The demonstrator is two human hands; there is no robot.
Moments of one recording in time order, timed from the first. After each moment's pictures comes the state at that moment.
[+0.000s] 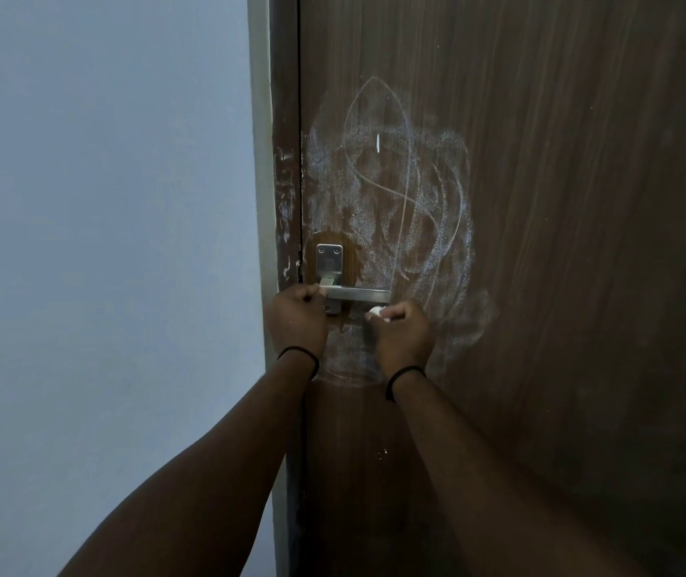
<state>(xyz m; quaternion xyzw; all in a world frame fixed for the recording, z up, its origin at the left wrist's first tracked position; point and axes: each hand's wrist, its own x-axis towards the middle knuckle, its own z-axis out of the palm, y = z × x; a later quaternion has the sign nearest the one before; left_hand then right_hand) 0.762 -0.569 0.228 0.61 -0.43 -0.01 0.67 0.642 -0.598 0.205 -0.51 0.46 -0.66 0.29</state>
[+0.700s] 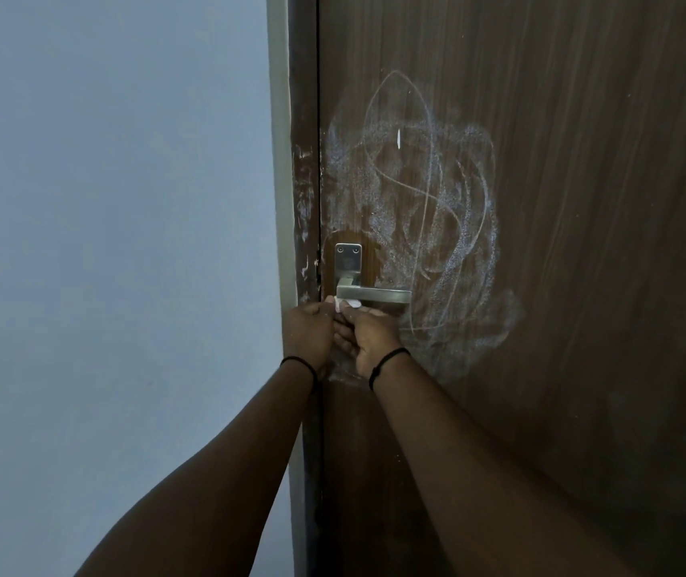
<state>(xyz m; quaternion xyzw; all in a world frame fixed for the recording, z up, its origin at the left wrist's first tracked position) 0.782 -0.576 0.210 0.57 -0.40 -0.24 0.68 0.702 -0.590 0.225 -0.38 0.33 -0.51 0.69</state>
